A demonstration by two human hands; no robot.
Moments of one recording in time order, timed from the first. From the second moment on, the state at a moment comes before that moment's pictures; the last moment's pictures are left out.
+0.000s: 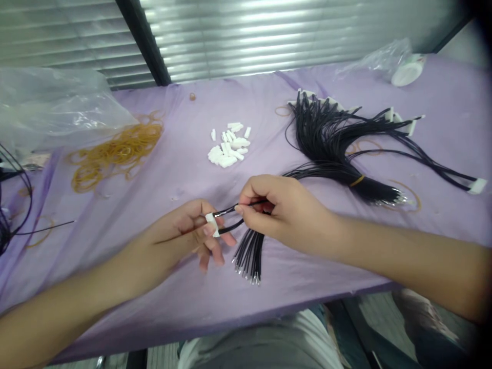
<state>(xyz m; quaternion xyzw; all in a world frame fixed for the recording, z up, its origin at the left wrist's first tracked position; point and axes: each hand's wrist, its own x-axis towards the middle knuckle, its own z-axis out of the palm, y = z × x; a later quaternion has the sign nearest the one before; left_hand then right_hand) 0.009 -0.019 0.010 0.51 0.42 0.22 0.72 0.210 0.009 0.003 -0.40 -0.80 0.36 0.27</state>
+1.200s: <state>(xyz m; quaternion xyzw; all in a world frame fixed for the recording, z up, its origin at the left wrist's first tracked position) 0.009 -0.021 0.013 0.50 0.44 0.21 0.71 0.211 0.010 0.002 -0.36 -0.81 0.35 0.28</state>
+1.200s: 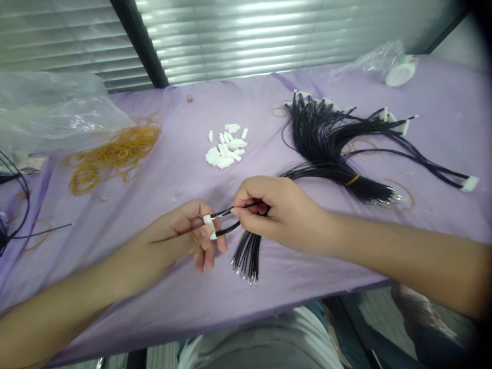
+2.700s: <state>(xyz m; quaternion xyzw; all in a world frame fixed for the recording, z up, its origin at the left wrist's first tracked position) 0.005 -0.013 0.013 0.51 0.42 0.18 0.73 0.202 0.006 -0.006 -0.40 -0.80 0.36 0.27</state>
